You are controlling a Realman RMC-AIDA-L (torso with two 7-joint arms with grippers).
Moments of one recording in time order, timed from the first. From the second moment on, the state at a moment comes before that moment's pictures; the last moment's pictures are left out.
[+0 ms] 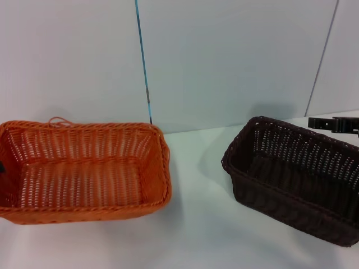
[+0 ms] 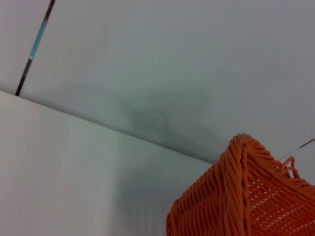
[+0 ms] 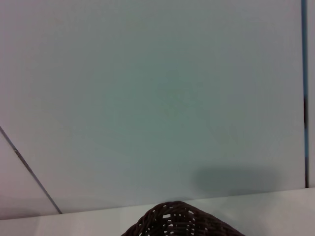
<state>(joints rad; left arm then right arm) -0.59 -1.97 -2.55 -0.99 2.41 -1.29 0.48 0.42 2.07 2.20 1.25 -2.27 0.96 2.51</state>
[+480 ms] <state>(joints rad) -0.59 -2.00 -2.54 -1.07 2.40 -1.36 0.44 0.42 2.07 2.20 1.25 -2.27 0.96 2.51</state>
